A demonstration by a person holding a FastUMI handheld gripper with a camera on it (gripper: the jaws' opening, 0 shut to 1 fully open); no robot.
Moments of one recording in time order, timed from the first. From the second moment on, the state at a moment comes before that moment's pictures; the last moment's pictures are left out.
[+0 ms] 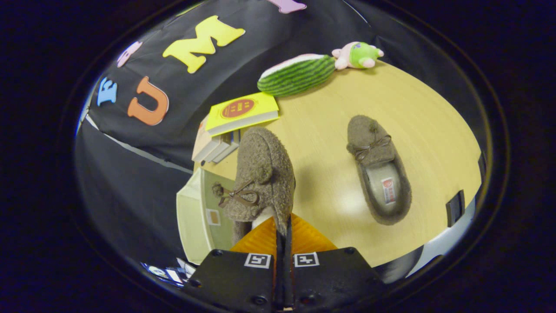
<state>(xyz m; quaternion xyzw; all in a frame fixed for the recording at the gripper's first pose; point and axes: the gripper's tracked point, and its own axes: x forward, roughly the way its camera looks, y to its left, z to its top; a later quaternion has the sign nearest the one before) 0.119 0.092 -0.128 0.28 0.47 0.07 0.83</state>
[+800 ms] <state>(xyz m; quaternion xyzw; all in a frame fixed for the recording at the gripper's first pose) 0.094 0.287 -0.040 0.25 0.43 0.15 0.85</state>
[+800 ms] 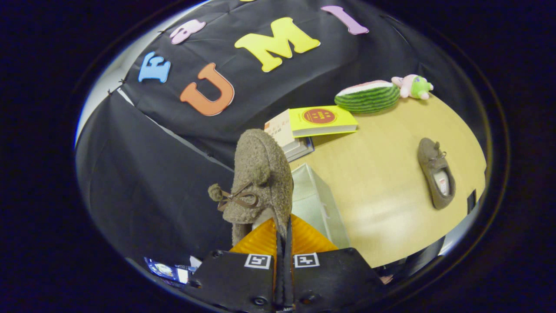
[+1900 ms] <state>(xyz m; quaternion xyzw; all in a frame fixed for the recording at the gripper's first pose) 0.099 0.383 -0.156 0.25 0.53 0.15 0.80</state>
